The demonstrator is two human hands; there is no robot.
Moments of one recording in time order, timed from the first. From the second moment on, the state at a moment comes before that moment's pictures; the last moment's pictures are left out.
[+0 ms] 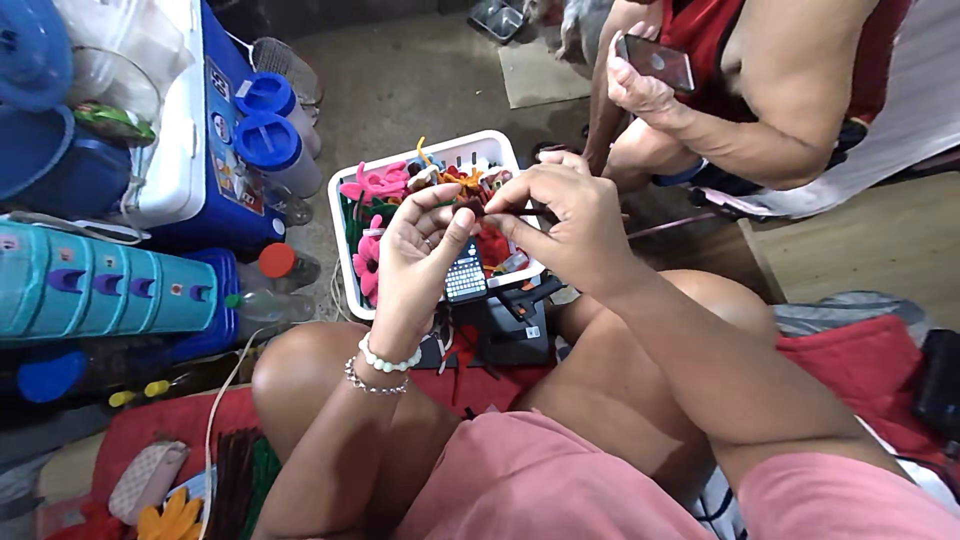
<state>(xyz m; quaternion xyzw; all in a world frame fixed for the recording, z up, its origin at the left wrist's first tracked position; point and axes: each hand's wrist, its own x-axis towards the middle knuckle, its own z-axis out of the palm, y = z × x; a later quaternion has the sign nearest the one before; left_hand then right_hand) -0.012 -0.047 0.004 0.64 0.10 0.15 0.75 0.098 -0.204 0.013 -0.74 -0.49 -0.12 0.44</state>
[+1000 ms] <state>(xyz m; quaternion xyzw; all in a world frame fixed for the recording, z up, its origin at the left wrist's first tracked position) -0.012 -0.043 -0.001 0.75 0.05 0.18 0.63 0.102 -0.210 0.014 -0.73 -0.56 -0.20 0.34</state>
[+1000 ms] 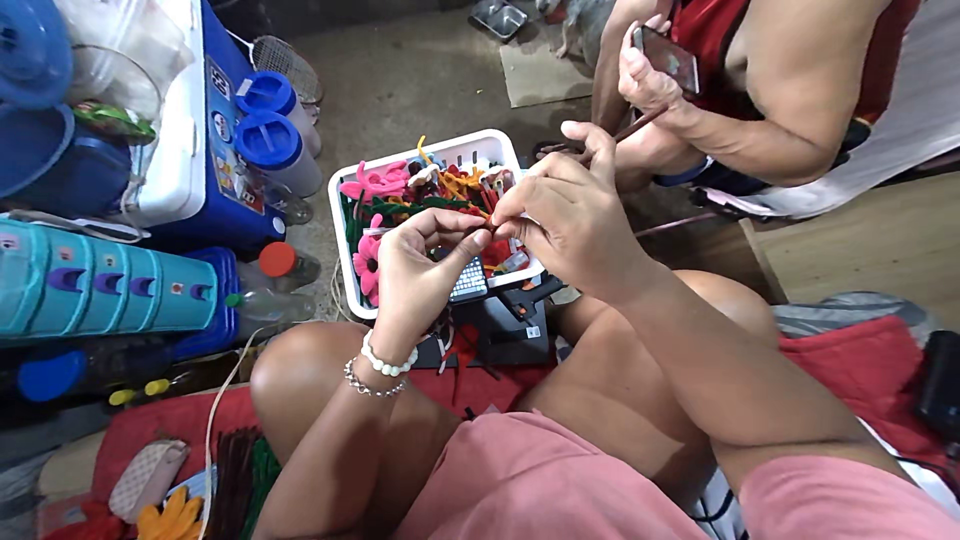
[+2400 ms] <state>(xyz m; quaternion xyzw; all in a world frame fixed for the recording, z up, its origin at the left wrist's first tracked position) -0.013 -0.040 -0.001 0.81 0.03 0.17 0.56 0.116 -0.213 0.012 -0.72 -0.59 -0.18 0.32</state>
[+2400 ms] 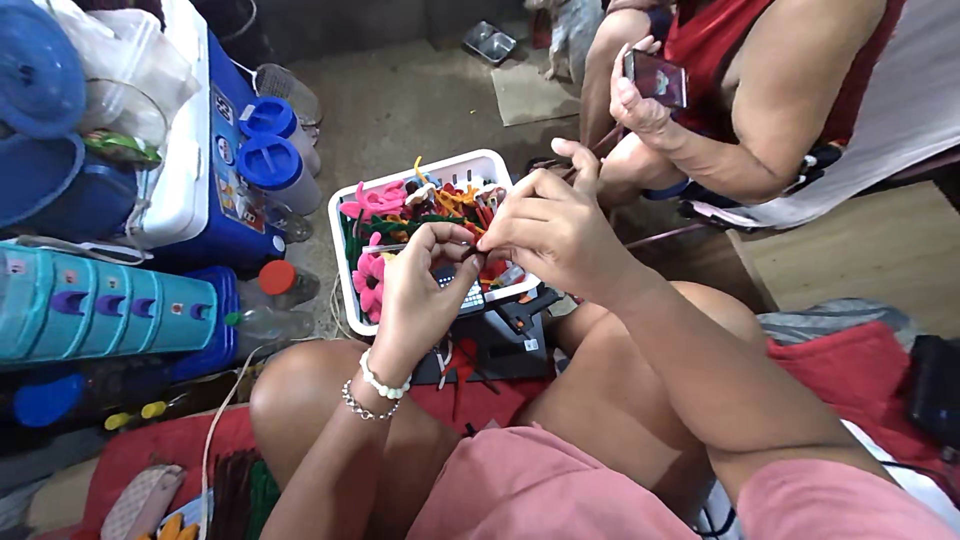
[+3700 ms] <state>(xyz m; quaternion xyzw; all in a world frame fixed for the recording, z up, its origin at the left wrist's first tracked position) -0.009 -0.037 -0.013 0.76 0.06 0.11 0.63 0.114 -0.213 0.008 -0.71 -0.62 -0.14 0.30</state>
